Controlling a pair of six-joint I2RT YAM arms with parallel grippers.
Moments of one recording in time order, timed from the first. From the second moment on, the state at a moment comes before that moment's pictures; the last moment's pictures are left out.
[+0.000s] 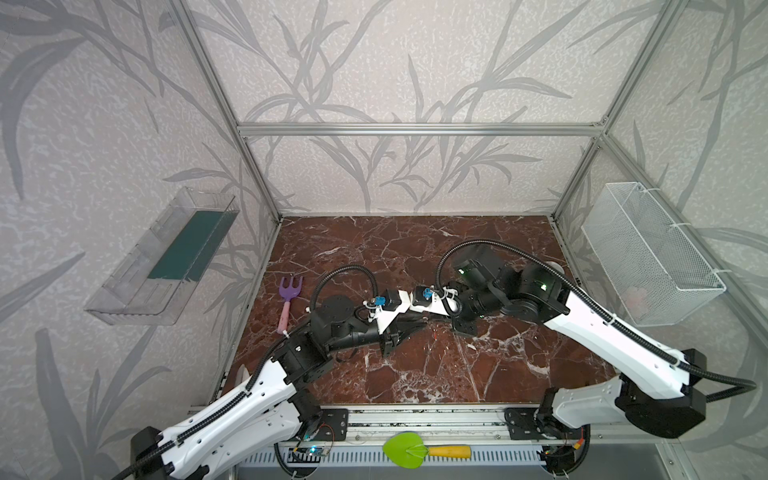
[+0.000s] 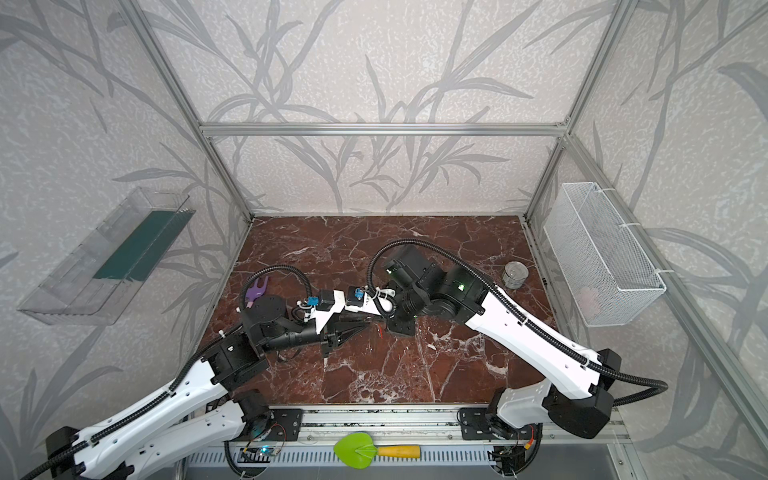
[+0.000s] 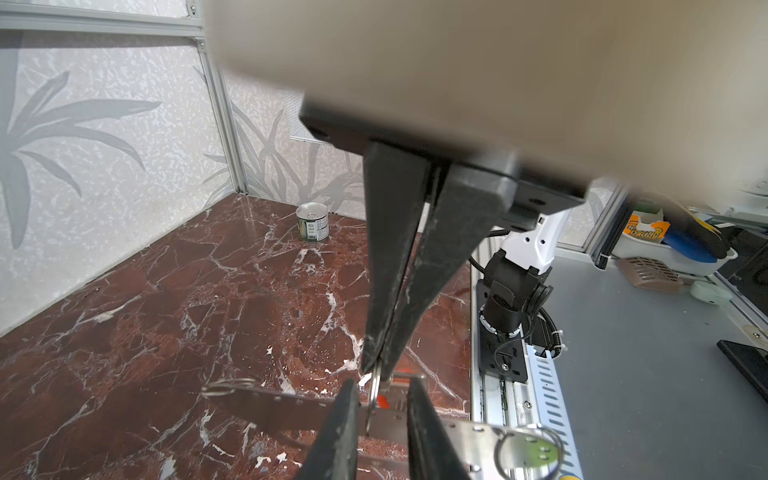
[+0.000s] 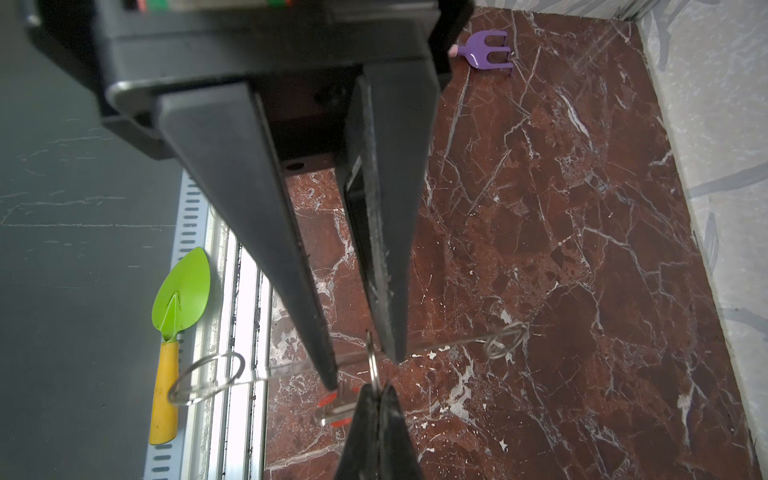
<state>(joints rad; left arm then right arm) -0.82 0.78 0.69 -0.04 0.49 0.02 0.98 1.37 1.60 -1.14 -0.27 -0.52</state>
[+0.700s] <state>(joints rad) -0.83 0.80 0.69 0.00 0.49 0.02 0.98 1.35 1.59 -1.12 -0.29 -0.52</state>
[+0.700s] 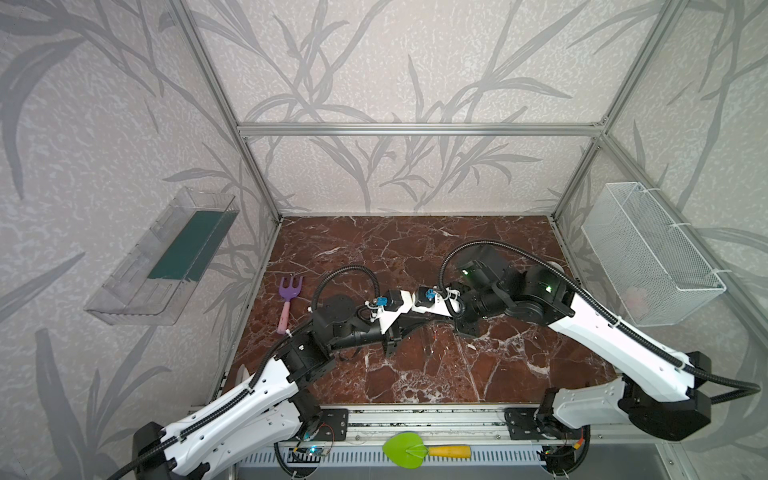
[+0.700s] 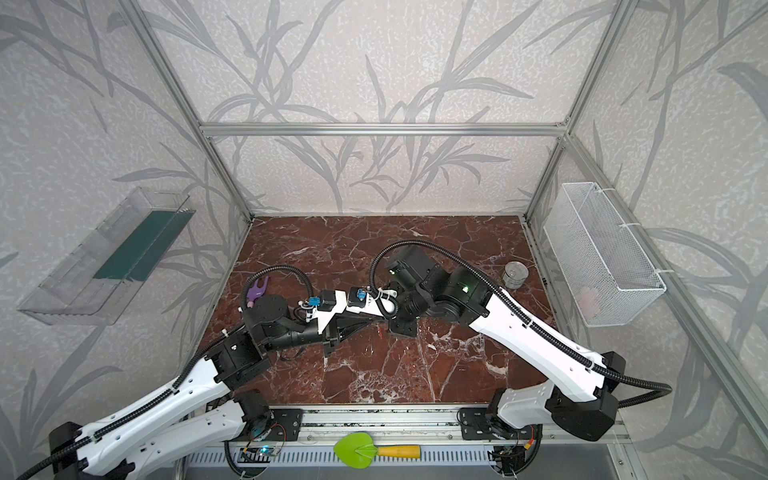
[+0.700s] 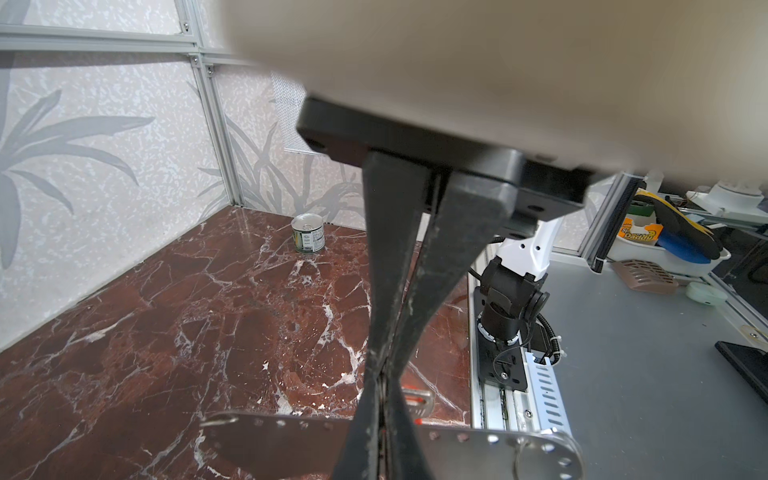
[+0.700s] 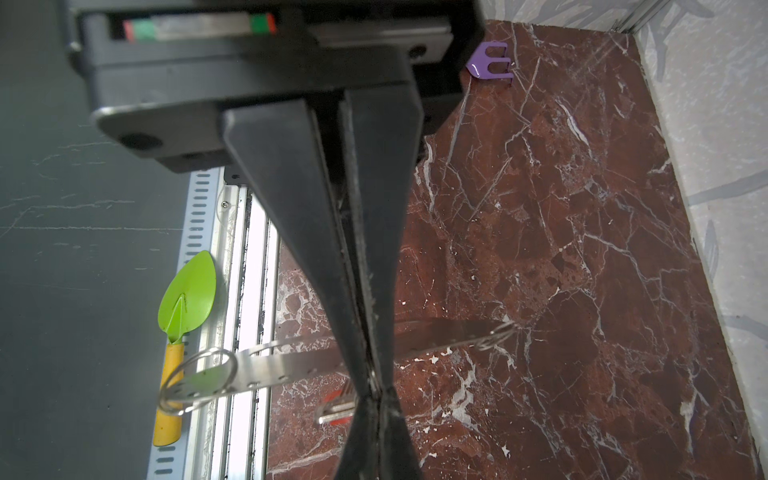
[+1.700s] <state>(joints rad) -0.83 0.71 0.50 0.33 0.45 -0.05 0.98 1.10 1.17 -0.65 -0.29 -0.28</state>
